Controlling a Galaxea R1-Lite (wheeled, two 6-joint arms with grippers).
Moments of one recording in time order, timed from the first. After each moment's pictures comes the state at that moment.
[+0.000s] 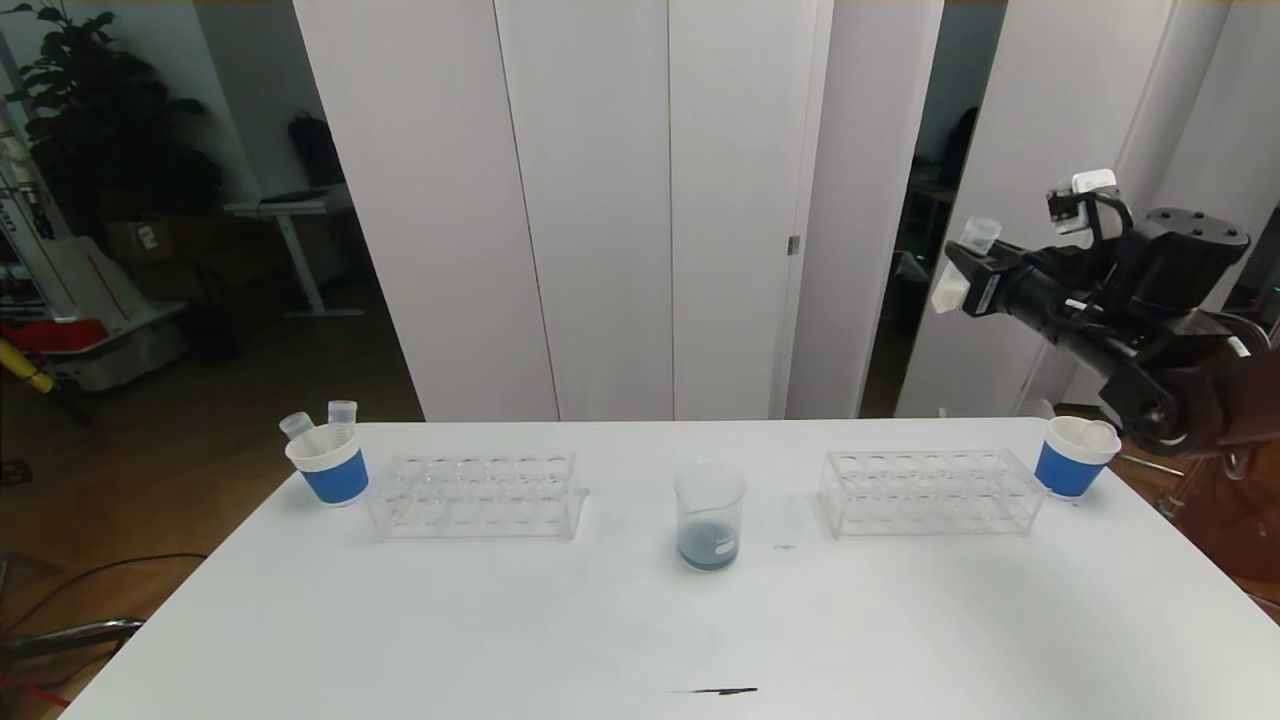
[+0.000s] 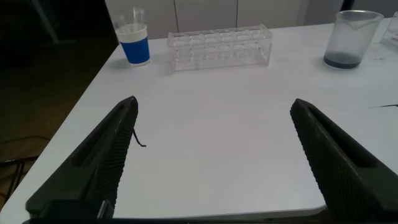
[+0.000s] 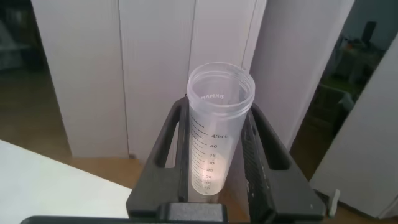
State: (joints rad) left arm 0.00 0.00 0.00 0.00 -0.02 0.06; right arm 0.03 2.09 -1.32 -0.96 0.26 -0.04
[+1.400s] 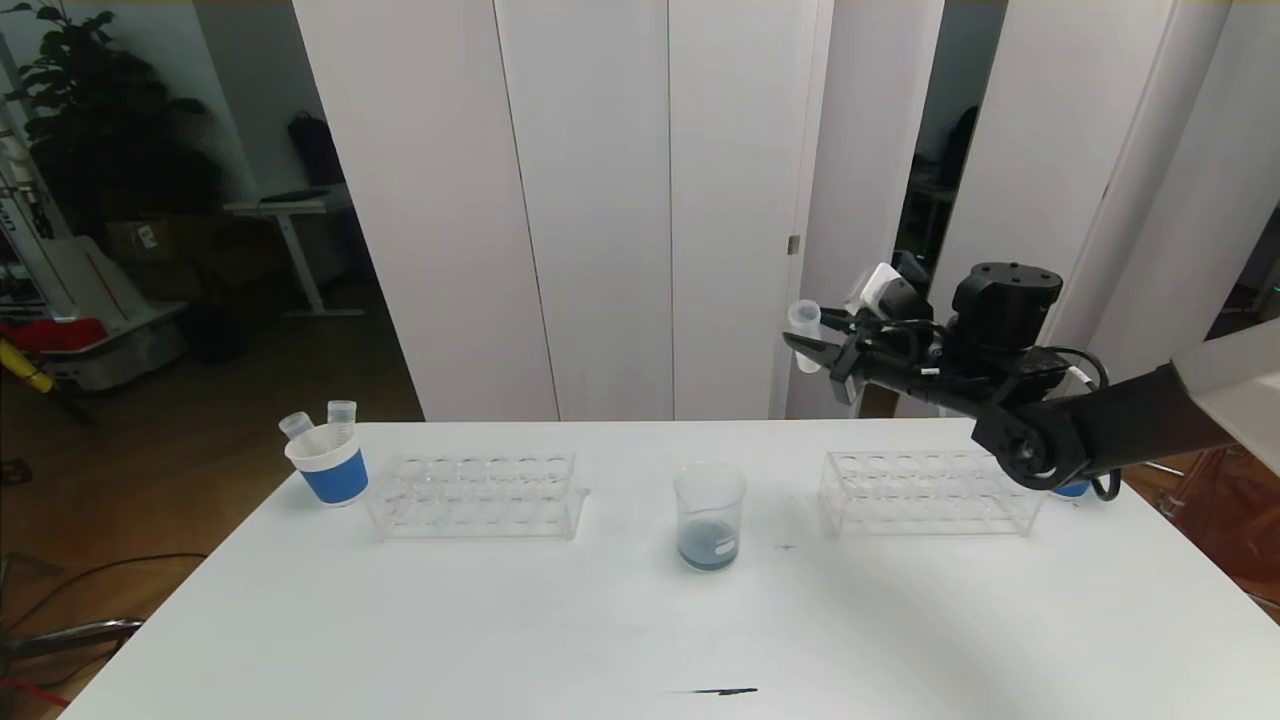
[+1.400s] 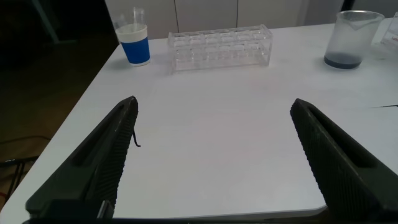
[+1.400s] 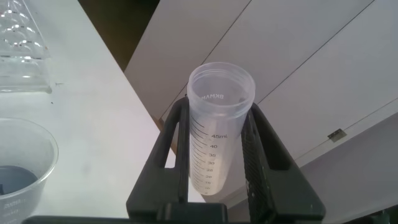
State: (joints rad) left arm 0.00 0.00 0.00 0.00 -0.02 0.06; right arm 0.26 2.20 -1.33 -0.88 0.53 -0.56
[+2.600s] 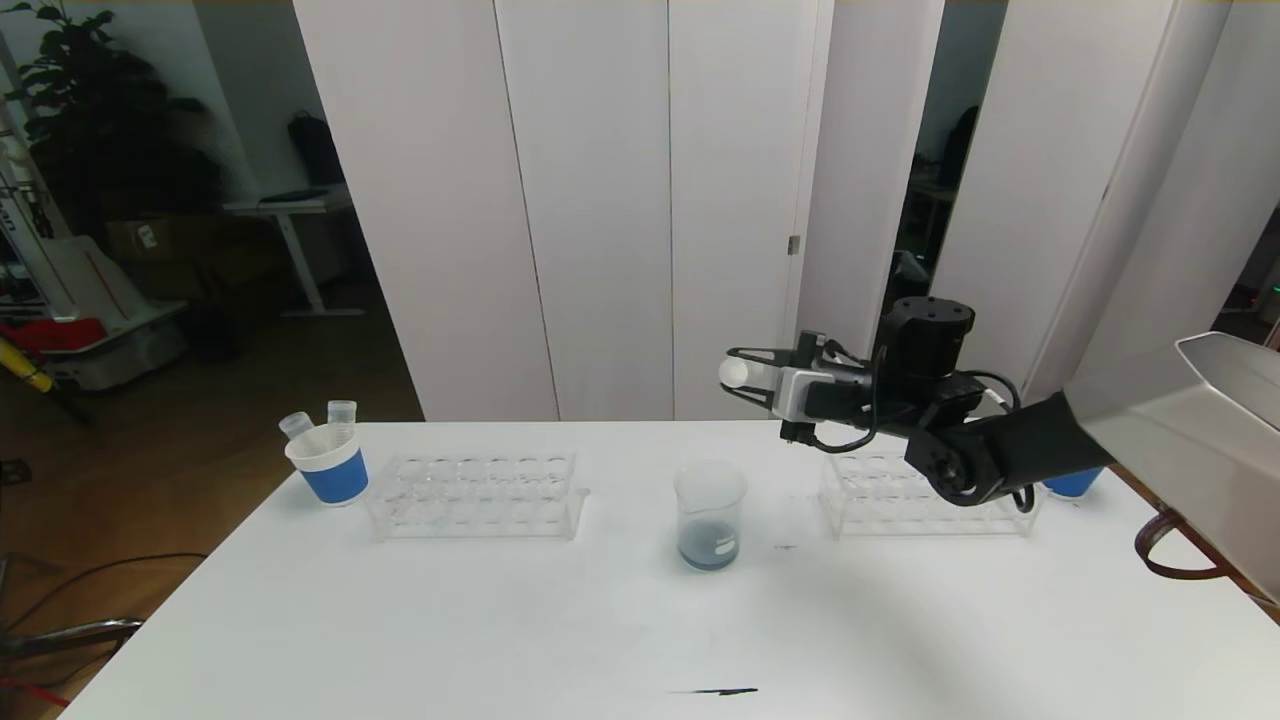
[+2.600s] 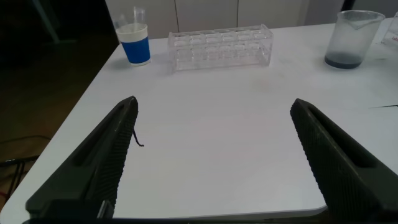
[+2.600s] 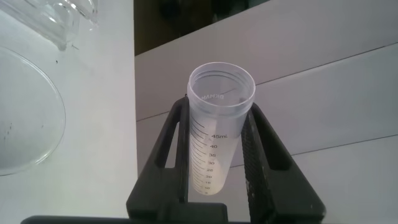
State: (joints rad) left arm 0.00 0.00 0.00 0.00 -0.02 0.06; right arm 0.33 2.33 -1.44 -0.88 0.73 -1.14
